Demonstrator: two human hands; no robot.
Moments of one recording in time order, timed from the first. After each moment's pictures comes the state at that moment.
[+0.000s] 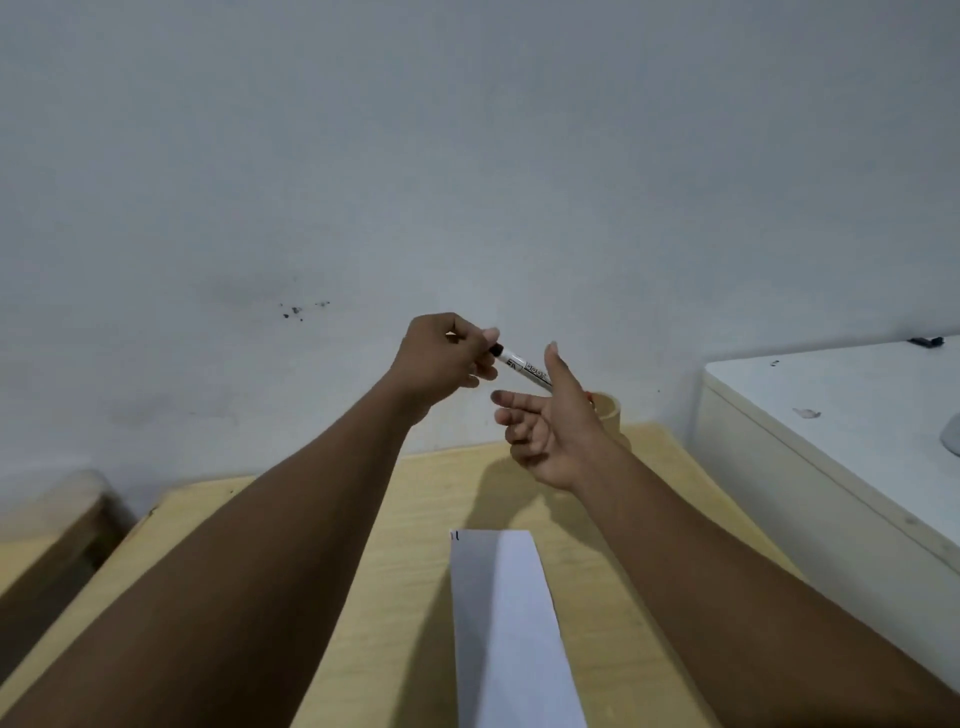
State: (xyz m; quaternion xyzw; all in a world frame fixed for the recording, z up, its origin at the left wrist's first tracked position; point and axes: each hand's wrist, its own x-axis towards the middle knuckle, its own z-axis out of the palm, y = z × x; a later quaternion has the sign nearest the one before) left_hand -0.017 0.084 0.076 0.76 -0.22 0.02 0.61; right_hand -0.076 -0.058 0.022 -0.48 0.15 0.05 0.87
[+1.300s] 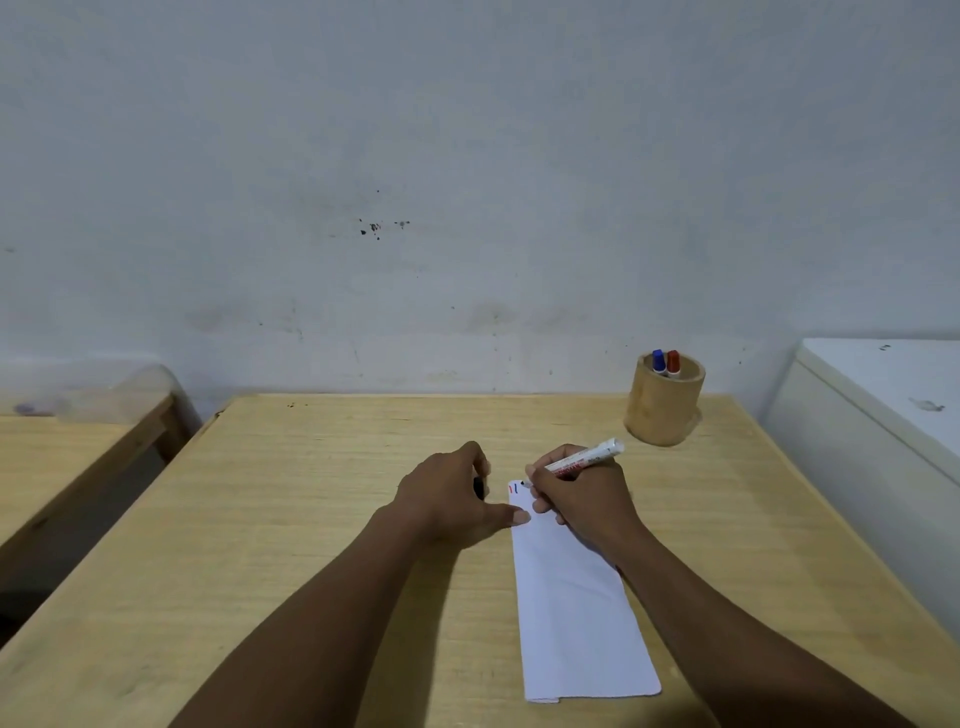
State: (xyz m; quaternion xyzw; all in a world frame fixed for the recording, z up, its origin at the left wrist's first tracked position) left_hand -0.056 0.169 -0.102 0.95 -0.14 -0.06 0.26; right_hand -0.094 -0.018 -0.115 -0.78 0.11 -0.07 0.61
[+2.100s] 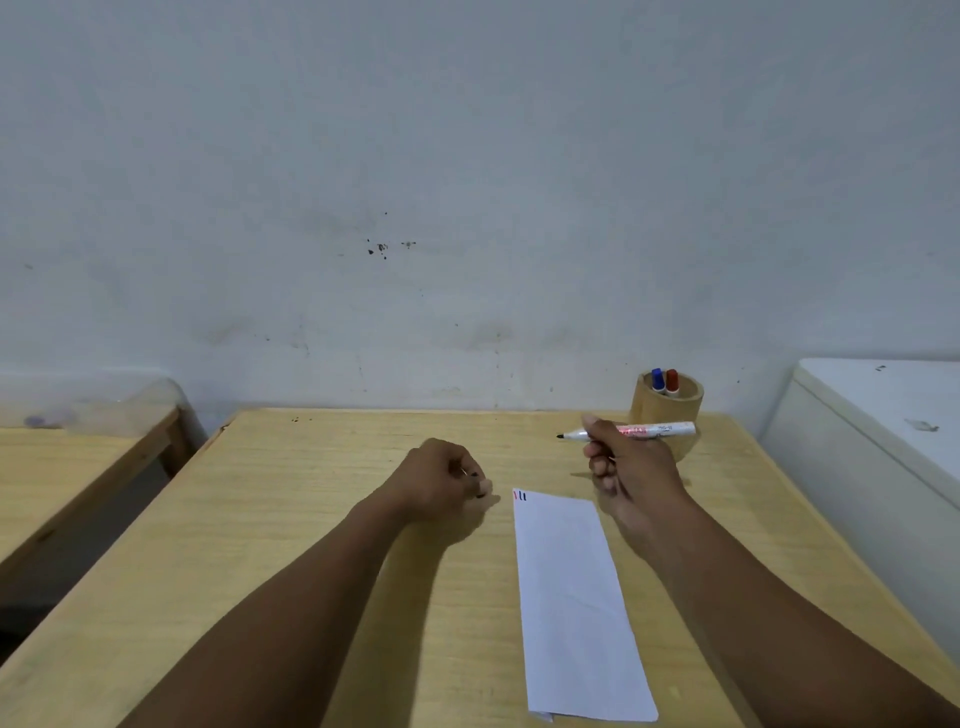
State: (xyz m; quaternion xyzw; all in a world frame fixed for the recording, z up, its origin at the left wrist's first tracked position) left_hand -0.033 0.191 -0.087 0.88 -0.13 -0.10 0.44; right_hand -0.083 -0.047 -0.062 -0.53 0.20 -0.07 0.82
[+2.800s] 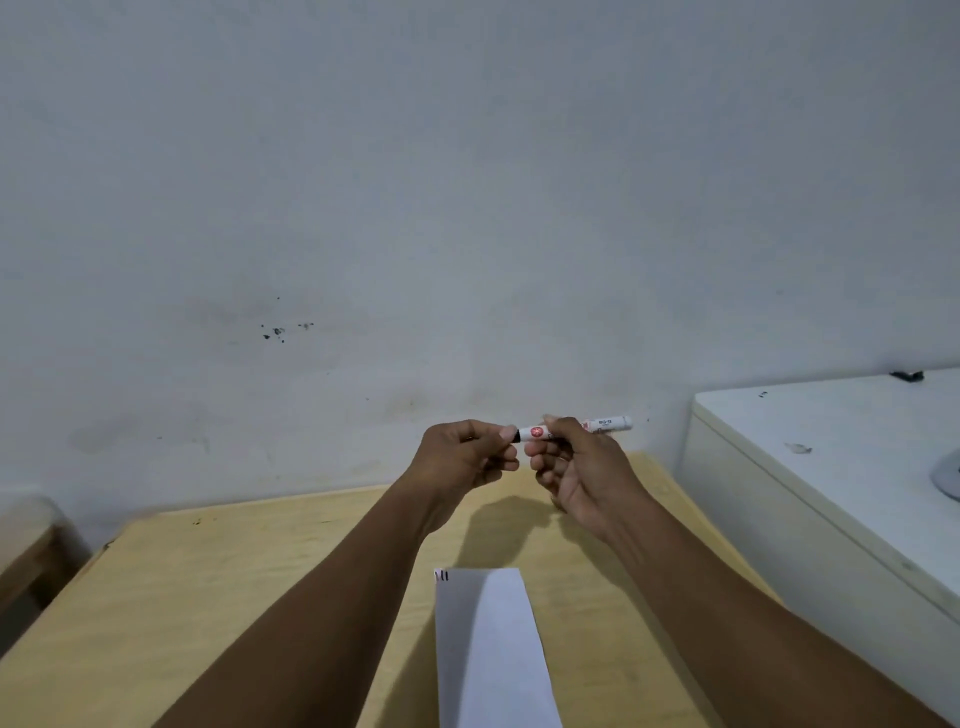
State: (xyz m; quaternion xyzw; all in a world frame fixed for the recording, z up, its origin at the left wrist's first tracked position) left_hand -0.018 0.063 -0.002 0.65 -0.14 -0.16 0.73; right_hand -0.073 -0.092 -0.005 -0.48 0.12 -0.09 0.86
